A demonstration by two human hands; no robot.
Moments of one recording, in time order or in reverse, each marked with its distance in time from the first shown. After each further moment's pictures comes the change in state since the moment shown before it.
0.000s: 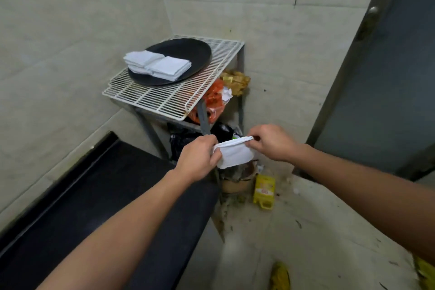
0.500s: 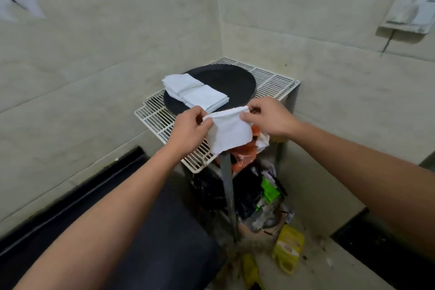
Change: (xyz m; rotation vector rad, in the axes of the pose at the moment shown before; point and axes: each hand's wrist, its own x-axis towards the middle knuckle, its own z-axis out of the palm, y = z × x) left_hand 0.169 -0.065 -0.088 -0.287 0.352 -0.481; right_hand 0.238 0.009 -0.097 0.350 0.012 -0.217
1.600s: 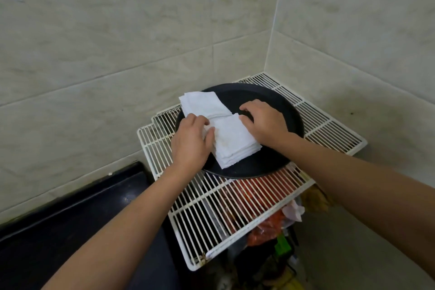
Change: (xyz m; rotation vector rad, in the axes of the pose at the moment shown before) left_hand 0.156 -0.102 0.025 0.337 0.367 -0.098; right_hand 0.262 0.049 0.078 -0.296 0.048 -0.257
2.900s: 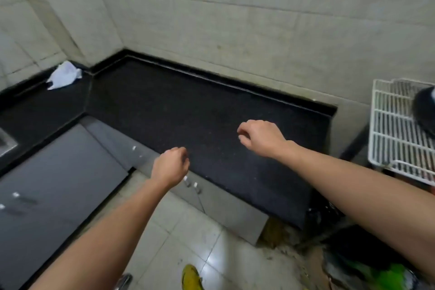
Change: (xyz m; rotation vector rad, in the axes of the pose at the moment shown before) left_hand -0.555 -0.059 -0.266 0.509 -0.013 -1.056; right_hand -0.307 -0.370 0.069 0.082 -0.536 -1.099
